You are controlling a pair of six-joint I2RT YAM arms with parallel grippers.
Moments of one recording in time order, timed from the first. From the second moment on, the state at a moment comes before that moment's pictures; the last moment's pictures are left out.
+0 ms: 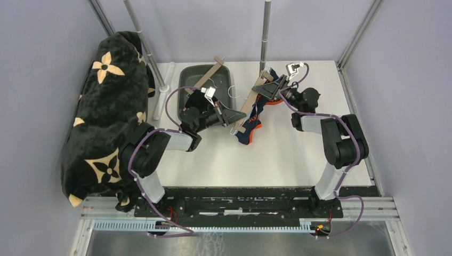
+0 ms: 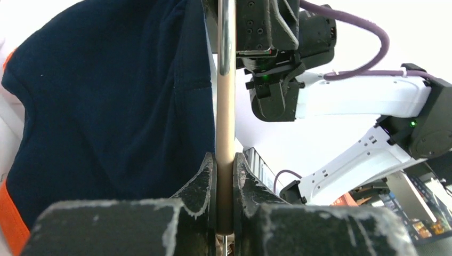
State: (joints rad) left arm -0.53 1.77 0.71 1.28 0.62 -1.01; right arm 0.18 1.82 0.89 1.33 -0.86 1.31
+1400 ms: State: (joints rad) left arm -0.53 1.93 2.36 -0.57 -0.02 -0.31; right arm 0.14 0.96 0.87 -0.21 -0.37 0.51
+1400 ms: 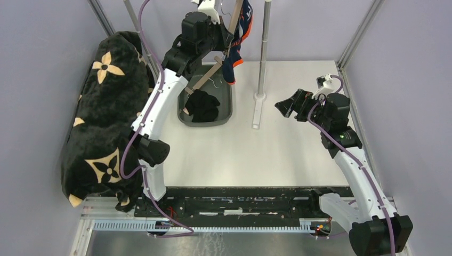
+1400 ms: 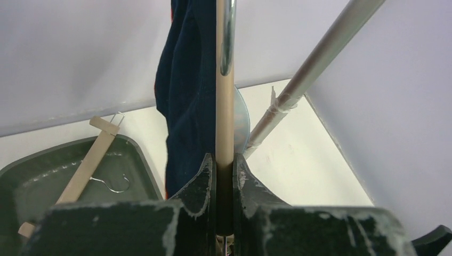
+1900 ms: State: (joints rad) left arm -0.53 1.90 2.16 -0.36 -0.02 -0.27; right arm 0.14 0.95 0.87 -0.19 -0.40 0.52
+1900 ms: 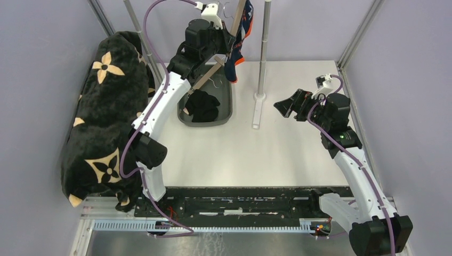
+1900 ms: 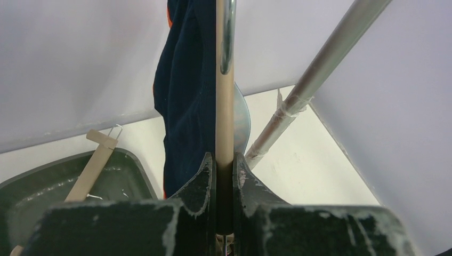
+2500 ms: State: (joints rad) left arm -0.53 1.88 2.24 -0.28 0.00 -0.25; right arm 0.14 0.95 0.86 -0.17 -0.42 0.52
